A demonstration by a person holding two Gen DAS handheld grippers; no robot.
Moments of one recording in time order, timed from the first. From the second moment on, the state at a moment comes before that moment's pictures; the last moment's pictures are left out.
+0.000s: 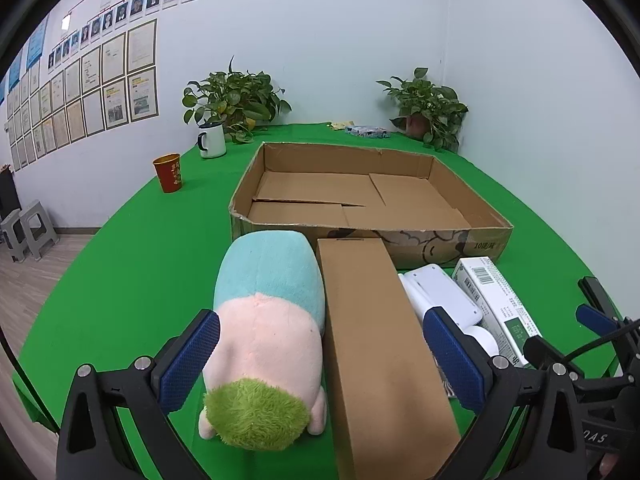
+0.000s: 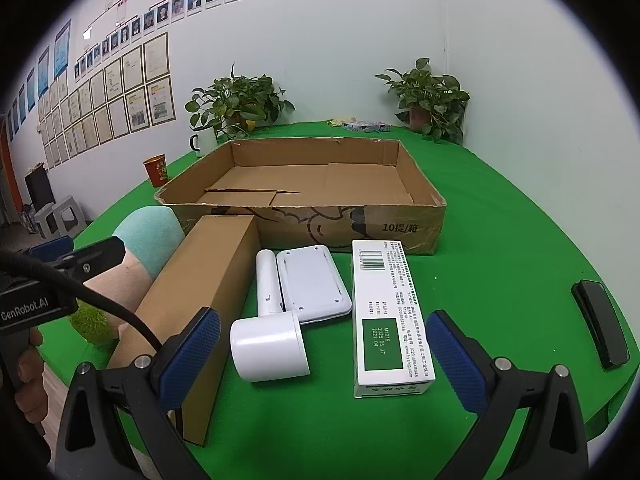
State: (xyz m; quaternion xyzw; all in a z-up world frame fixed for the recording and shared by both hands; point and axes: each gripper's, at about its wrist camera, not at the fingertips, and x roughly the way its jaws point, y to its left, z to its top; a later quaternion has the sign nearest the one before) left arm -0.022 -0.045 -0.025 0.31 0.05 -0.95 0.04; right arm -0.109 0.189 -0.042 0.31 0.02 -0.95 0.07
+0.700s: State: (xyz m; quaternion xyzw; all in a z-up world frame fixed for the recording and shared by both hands) left arm -0.006 -0.128 -0.015 0.30 0.10 -0.95 0.04; right arm -0.097 0.133 -0.004 0.28 0.05 -0.92 0.29
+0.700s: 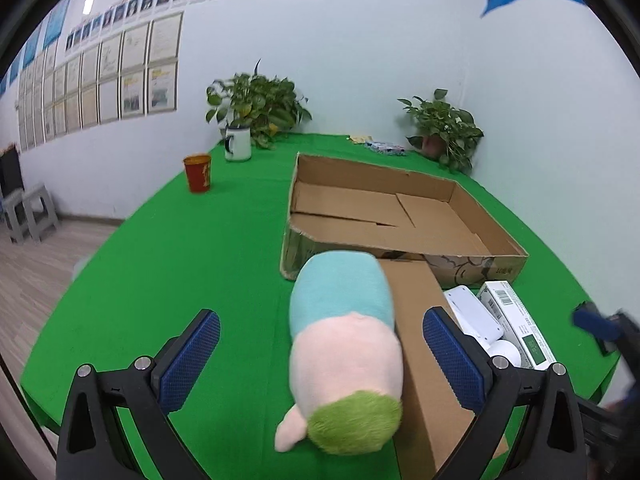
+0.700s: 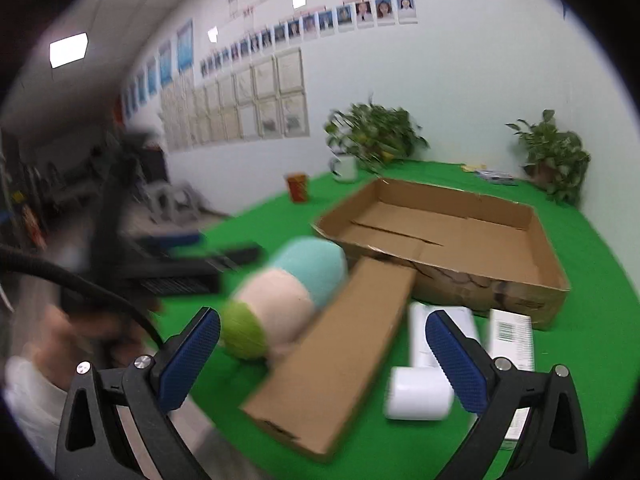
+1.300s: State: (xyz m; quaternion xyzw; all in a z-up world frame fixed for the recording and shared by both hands) left arm -0.045 -0.127 -0.109 0.40 0.12 -0.91 -0.04; right arm -0.136 0.103 0.004 0.21 0.11 -0.93 0.28
